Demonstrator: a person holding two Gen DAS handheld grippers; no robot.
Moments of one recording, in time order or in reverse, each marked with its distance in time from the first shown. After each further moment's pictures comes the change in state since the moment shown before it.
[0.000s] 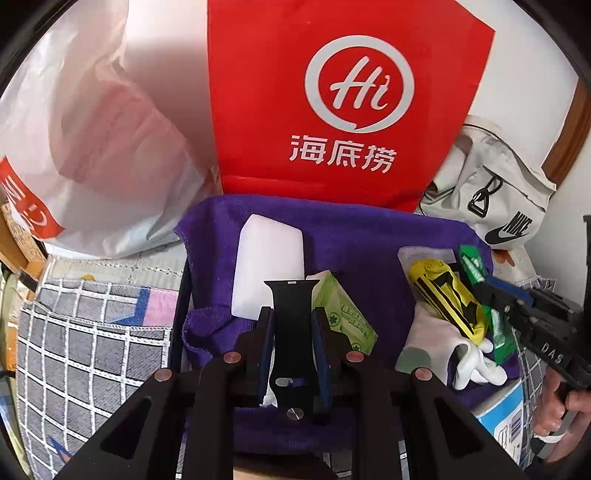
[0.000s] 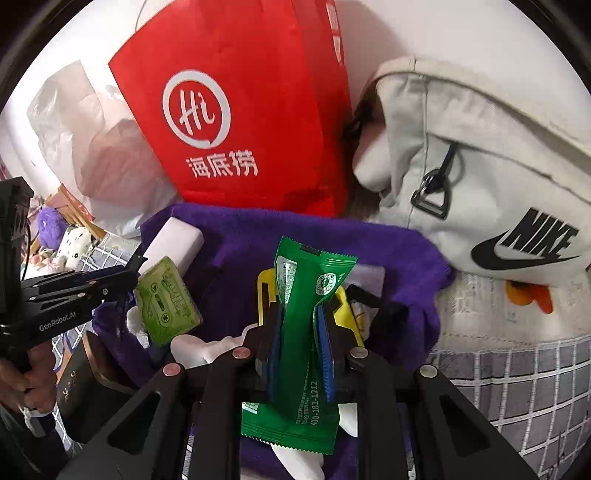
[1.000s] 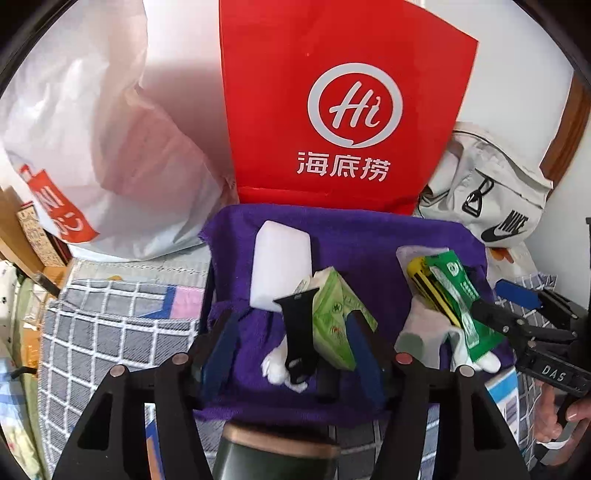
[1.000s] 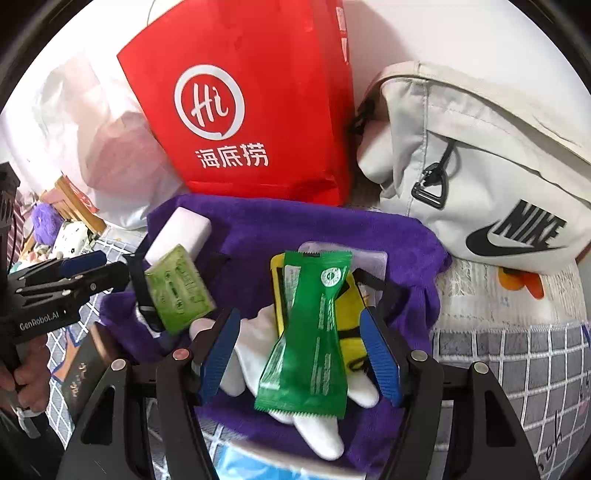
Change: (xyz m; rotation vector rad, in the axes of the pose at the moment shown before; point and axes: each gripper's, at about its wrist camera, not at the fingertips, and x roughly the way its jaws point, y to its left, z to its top) left arm -0.038 -0.003 -0.007 0.025 -0.026 0.062; right arm -0.026 0.017 -0.006 0.019 0.016 -0.042
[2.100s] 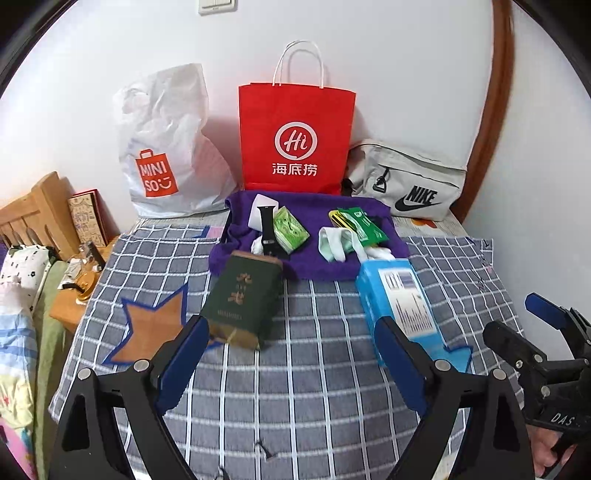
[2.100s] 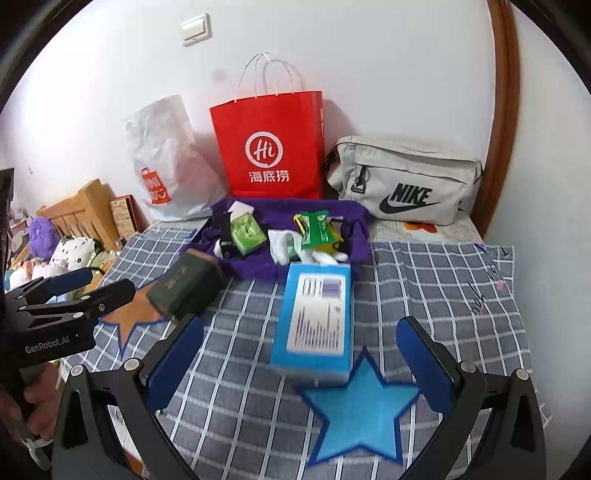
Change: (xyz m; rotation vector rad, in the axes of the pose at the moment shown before) left arm -0.211 -0.037 -0.174 0.000 -0.176 -0.002; right arm -0.236 0.084 -0.189 0.021 -0.219 -0.155
